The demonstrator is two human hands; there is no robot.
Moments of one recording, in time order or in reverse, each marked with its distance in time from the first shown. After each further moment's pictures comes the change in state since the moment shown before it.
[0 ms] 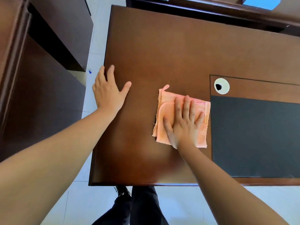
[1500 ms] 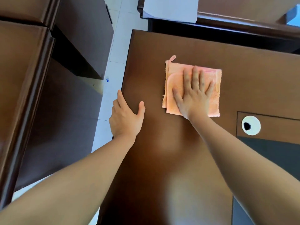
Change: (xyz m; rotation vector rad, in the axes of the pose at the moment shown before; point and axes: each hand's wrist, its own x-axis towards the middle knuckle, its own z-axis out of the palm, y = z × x) left_hand 0.043 0.015 0.020 0.052 0.034 -0.278; right_hand 0.235 -0.065 -0.023 0.048 -0.056 -0.134
